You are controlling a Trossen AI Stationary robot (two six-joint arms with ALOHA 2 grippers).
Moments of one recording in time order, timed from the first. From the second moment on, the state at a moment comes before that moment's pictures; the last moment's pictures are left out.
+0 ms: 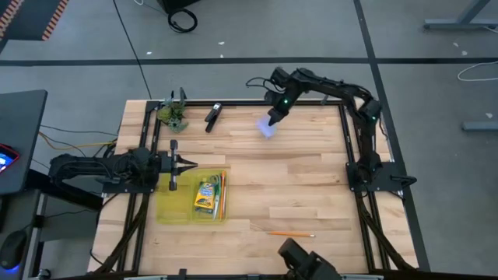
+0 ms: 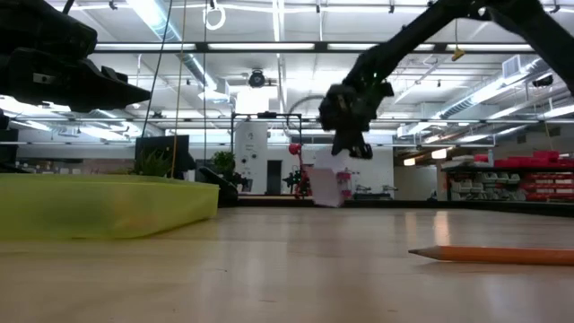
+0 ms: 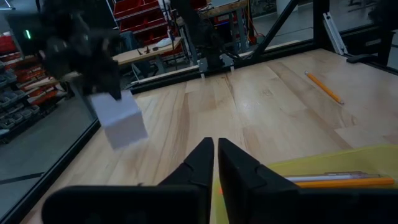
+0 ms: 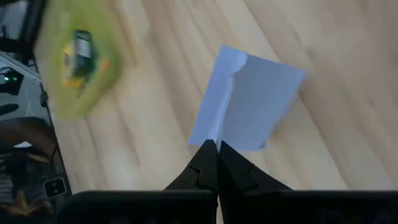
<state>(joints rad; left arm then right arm) 0.01 0.14 0.01 0.05 -0.07 0.25 -0.74 1.99 1.63 -0.99 -0.71 -0.08</state>
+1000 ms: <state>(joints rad) 0.01 0.14 0.01 0.05 -0.07 0.25 -0.29 1.83 1.63 -0.53 -0.52 0.10</state>
